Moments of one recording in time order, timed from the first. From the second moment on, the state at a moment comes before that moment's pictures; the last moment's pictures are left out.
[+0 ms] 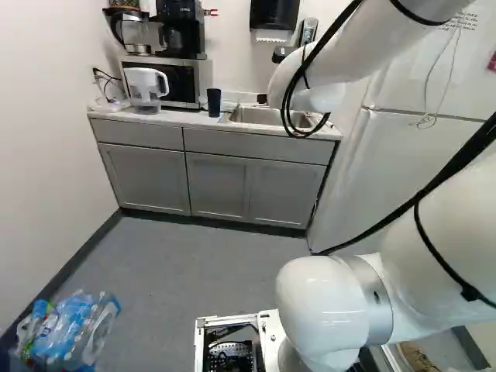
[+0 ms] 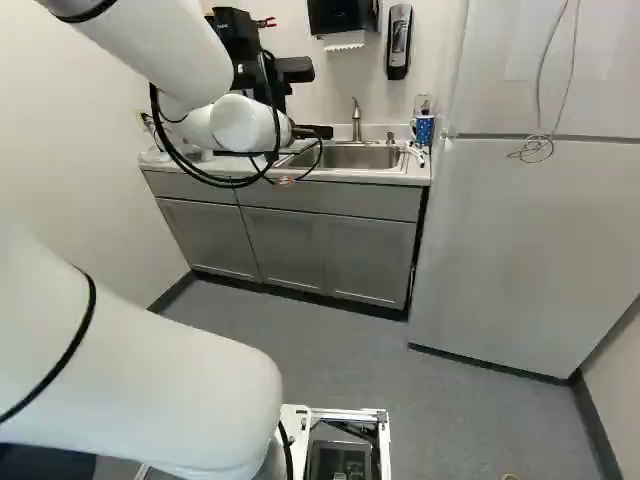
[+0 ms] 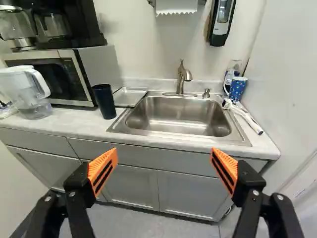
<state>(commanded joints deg) -3.6 15.2 -39.2 0.0 21.8 0.0</state>
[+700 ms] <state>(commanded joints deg) -3.6 15.6 -40.8 0.0 21.8 0.0</state>
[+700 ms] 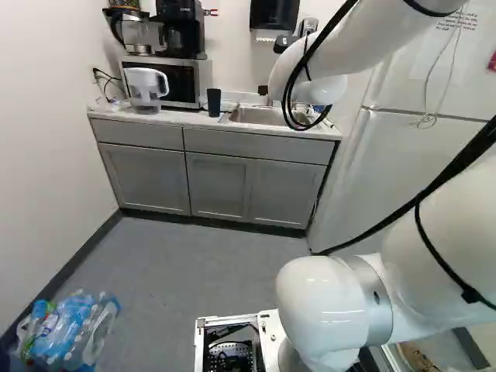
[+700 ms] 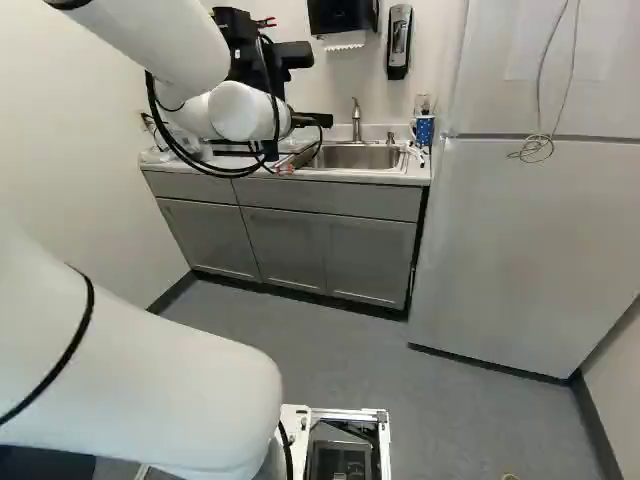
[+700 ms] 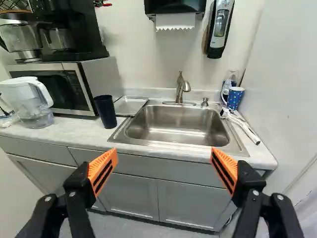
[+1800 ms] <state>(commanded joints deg) -3.6 15.6 -40.8 0.0 21.8 0.0</state>
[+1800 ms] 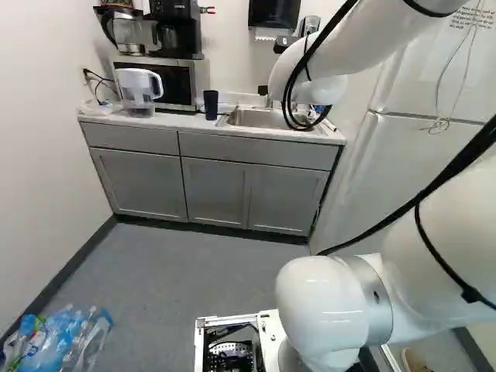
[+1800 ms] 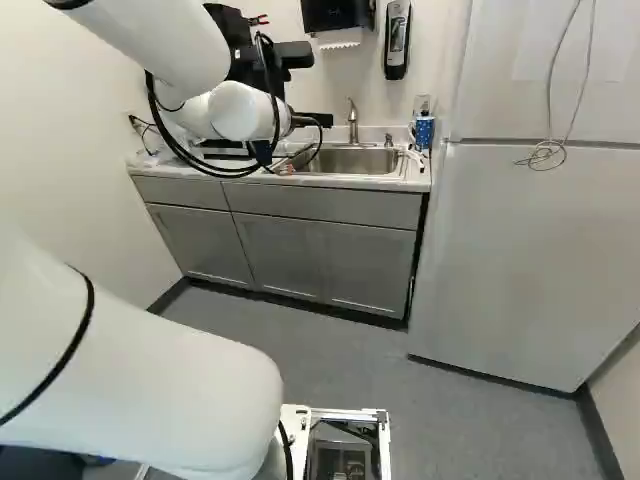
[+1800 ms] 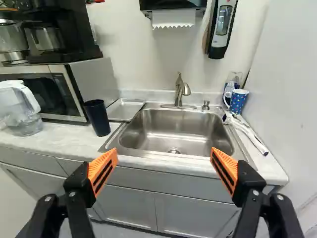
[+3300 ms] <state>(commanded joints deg) -3.6 15.6 -40.8 0.0 21.8 0.0</state>
